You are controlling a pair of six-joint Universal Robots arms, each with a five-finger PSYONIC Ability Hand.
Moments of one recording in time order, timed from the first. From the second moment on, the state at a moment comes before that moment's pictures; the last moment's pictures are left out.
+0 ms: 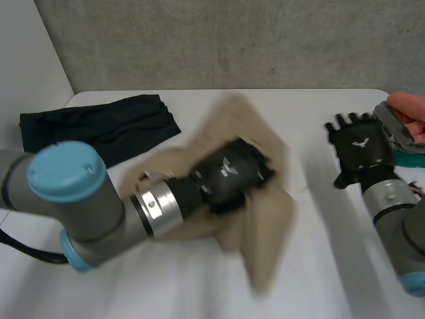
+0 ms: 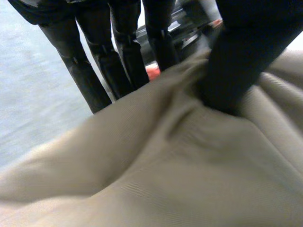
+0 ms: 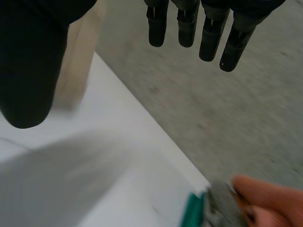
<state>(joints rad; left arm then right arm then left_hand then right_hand) 4.16 -2.03 -1.58 3.63 -0.78 3.51 1.79 -1.30 1.92 -0.62 1.42 2.61 1.03 1.09 1.09 1.09 0.88 0.20 0.22 0.21 0.24 0.06</state>
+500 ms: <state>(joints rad) 4.21 -1.88 -1.58 3.36 -1.36 3.38 1.68 -1.28 1.60 -0.15 1.17 2.62 0.21 0.21 0.22 0.21 0.05 0.20 0.22 0.21 0.24 0.06</state>
